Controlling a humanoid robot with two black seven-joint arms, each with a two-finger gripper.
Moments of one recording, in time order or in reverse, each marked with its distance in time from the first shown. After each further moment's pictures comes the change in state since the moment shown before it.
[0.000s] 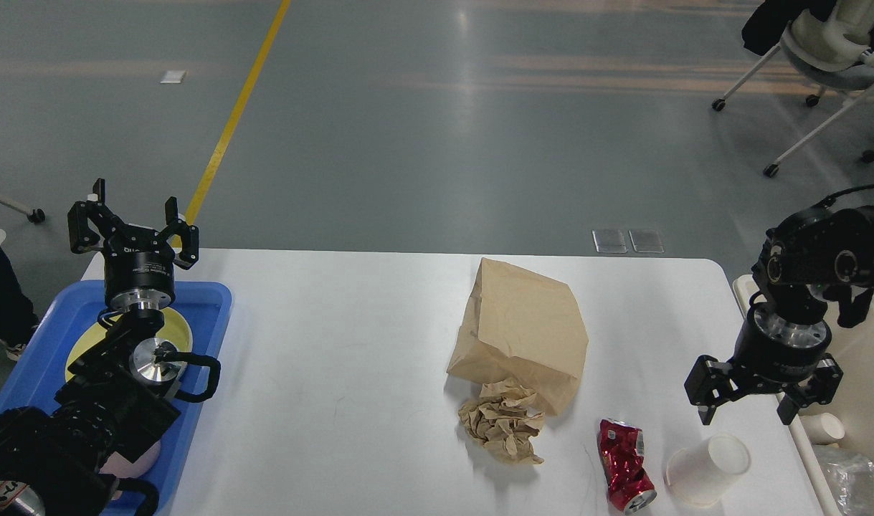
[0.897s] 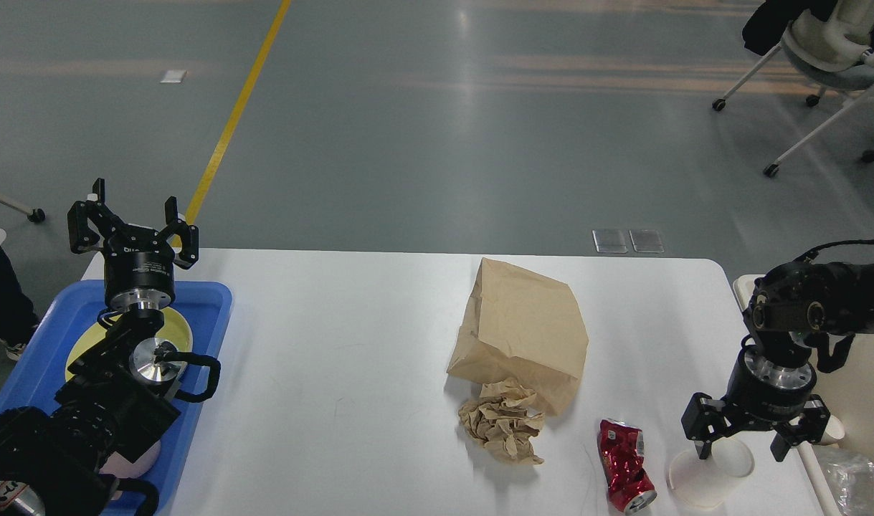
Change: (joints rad) left arm 0.000 0.000 0.000 0.000 0.000 0.000 0.000; right arm -0.205 0.021 0.040 -0.130 -0.003 -0.021 0.000
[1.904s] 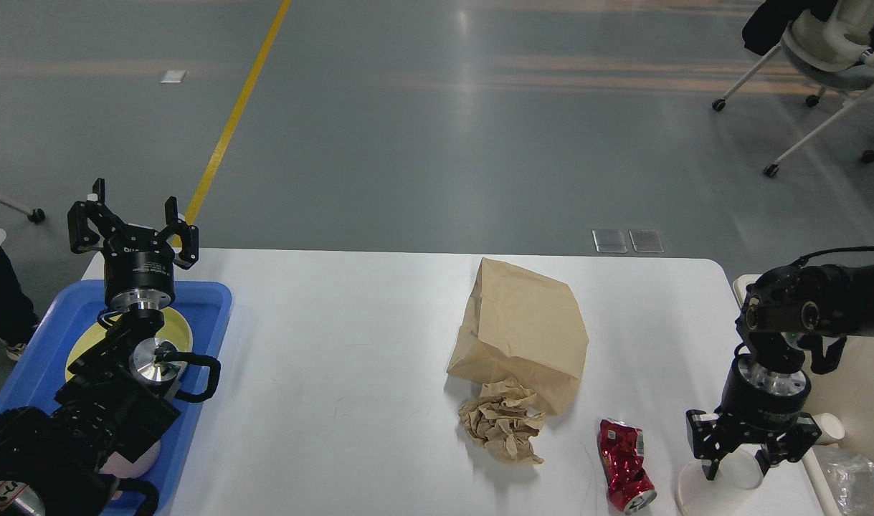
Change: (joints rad) left arm 0.000 0.000 0.000 0.000 0.000 0.000 0.000; right arm 0.024 -0.016 0.013 0.020 0.016 0.068 -0.002
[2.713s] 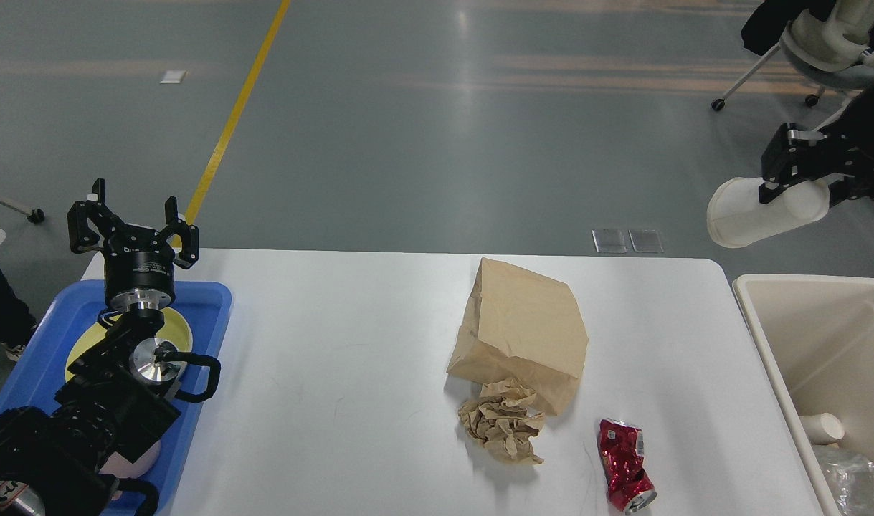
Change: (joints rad) left arm 0.000 0.000 0.000 0.000 0.000 0.000 0.000; right arm 0.640 -0.268 -0.019 -0.055 0.002 0.047 0.002
